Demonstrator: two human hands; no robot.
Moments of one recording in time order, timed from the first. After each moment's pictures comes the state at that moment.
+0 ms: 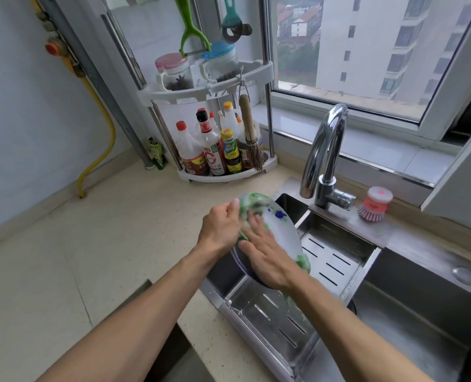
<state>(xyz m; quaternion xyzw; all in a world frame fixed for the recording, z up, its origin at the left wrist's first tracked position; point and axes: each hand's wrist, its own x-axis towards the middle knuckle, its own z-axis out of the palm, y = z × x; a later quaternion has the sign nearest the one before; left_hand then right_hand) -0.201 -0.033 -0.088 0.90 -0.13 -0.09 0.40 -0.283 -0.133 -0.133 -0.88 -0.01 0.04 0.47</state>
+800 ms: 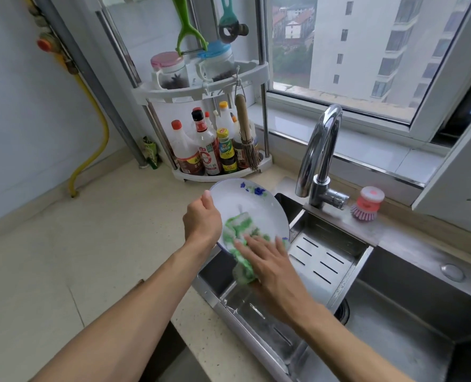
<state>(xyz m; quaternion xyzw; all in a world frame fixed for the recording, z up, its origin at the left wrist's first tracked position) -0.189 -0.031 -0.083 0.90 0.01 -0.02 0.44 -0.315 -0.130 -0.181 -0.95 -0.02 -0.18 0.25</state>
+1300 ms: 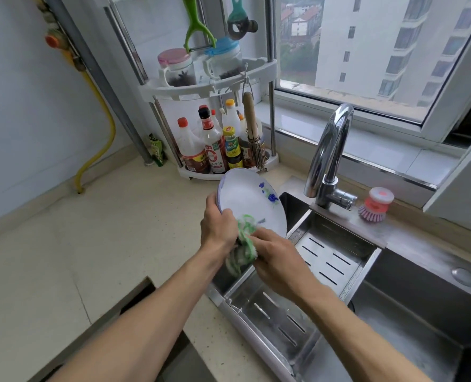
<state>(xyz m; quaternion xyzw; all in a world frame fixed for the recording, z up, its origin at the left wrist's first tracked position) -0.206 -0.038 -0.088 0.83 0.02 -0.08 0.55 -0.292 -0.137 -0.151 -0.92 -0.06 -0.18 0.34</state>
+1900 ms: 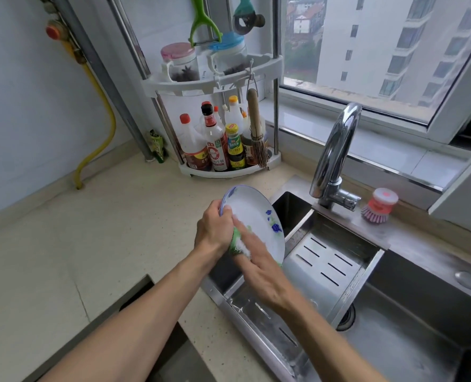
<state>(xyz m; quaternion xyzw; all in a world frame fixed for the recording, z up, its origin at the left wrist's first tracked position) -0.193 -0.020 -0.099 0.88 -0.02 -0.10 0.45 -0.295 -0.097 -0.139 -0.81 0.02 0.00 0.58</state>
